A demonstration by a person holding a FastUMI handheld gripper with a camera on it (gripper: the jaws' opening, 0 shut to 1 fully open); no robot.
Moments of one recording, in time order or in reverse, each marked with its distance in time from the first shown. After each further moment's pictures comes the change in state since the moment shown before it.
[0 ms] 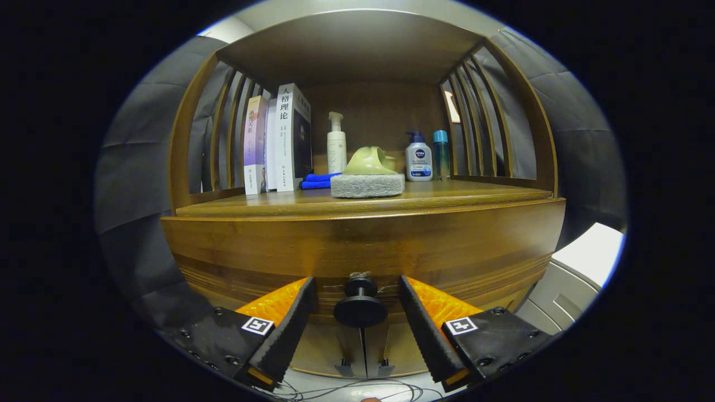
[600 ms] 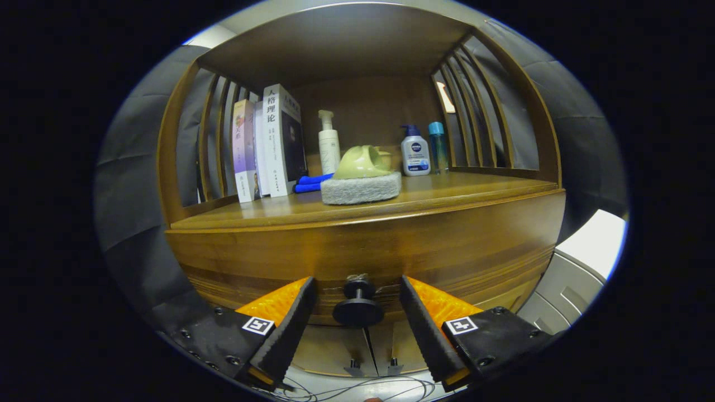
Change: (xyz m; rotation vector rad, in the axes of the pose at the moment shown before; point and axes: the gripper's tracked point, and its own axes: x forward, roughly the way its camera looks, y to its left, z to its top) arm -0.001 -0.007 0.012 0.072 0.019 -0.009
